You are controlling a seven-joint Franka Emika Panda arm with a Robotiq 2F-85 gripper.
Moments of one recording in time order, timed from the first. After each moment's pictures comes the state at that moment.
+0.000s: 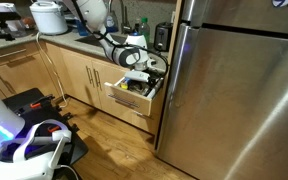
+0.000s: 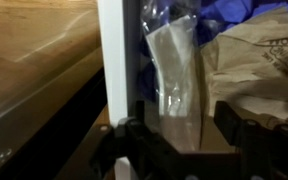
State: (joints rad) arm -0.38 0.72 0.00 -1.86 -0.20 2.81 -0.45
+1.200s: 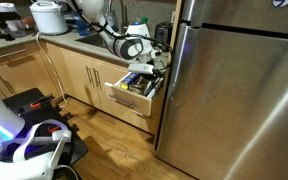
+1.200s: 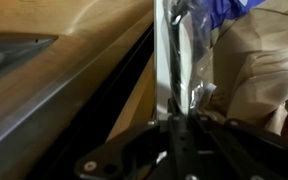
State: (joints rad) arm -0.39 0.64 -0.02 -1.87 -0.20 2.81 -0.45
